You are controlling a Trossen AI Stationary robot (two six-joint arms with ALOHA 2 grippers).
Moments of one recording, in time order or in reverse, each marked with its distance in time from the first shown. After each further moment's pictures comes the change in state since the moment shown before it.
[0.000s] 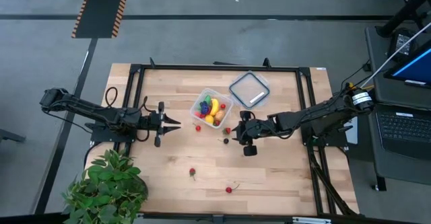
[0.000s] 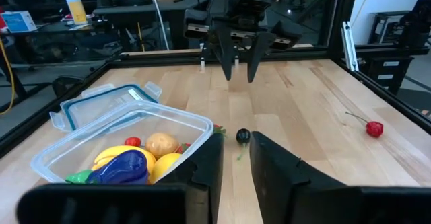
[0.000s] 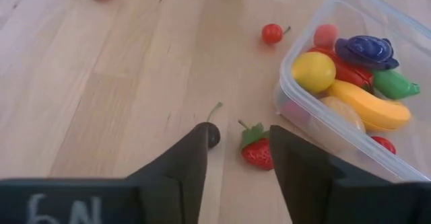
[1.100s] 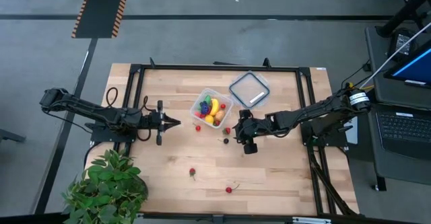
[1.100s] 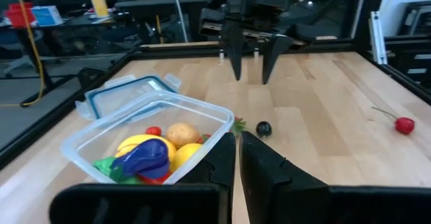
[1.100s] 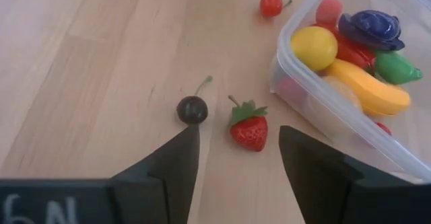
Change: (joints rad) left arm 0.001 0.000 0.000 -0.028 -0.075 0.001; right arm -0.032 0.034 -0.001 -0.037 0.000 -0.072
